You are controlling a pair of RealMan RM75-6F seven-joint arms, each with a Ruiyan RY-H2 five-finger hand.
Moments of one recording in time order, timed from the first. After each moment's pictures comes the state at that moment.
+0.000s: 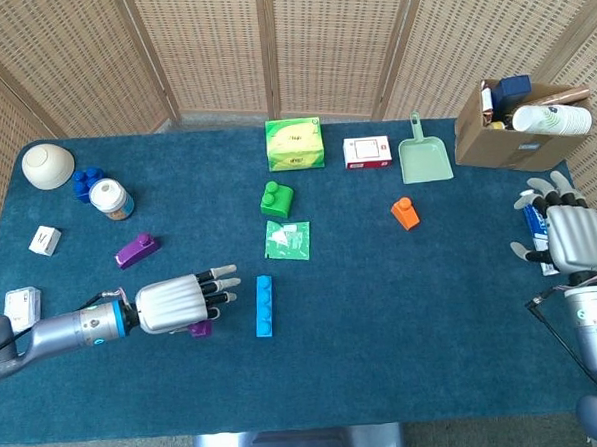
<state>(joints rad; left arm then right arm) -0.99 -1.22 0.28 -1.23 2.08 1.22 -0.23 0.40 -1.09 0.25 -1.52 -1.17 1.21 -0.02</state>
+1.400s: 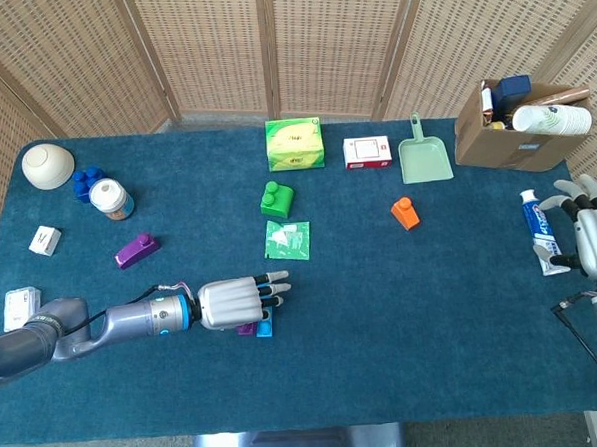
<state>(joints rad) -1.14 -1.38 0.22 -1.23 2.04 1.01 -0.19 0.34 -1.06 0.25 -1.48 -1.21 1.22 0.11</state>
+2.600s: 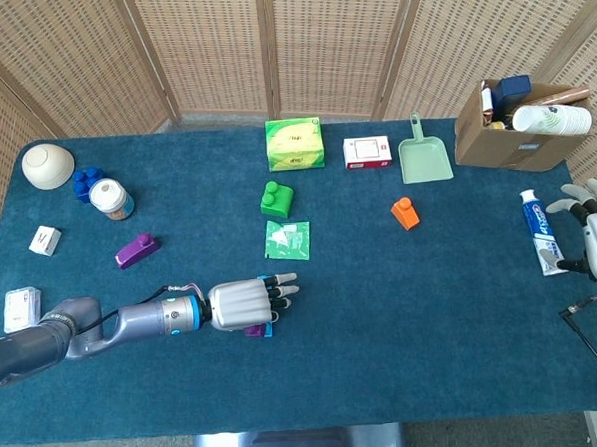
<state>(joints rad) -1.17 -1.42 0.22 -1.22 2.01 0.98 -0.19 0.32 -1.04 0.24 -1.48 -1.22 1.22 0.17</state>
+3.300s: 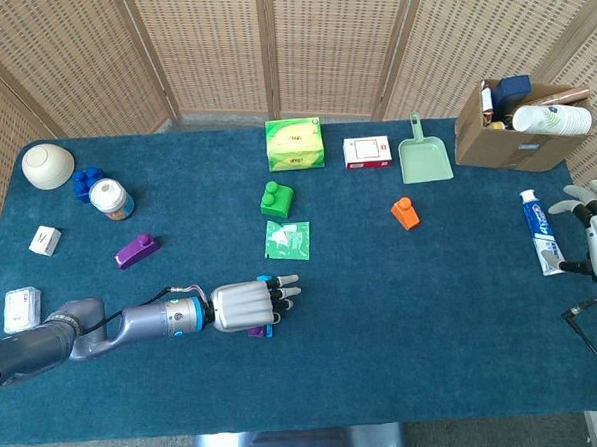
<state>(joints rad) -1.18 -1.43 0.23 -1.22 2.00 0.97 -0.16 0.30 -1.04 0.25 -1.49 -1.23 1.23 0.19</state>
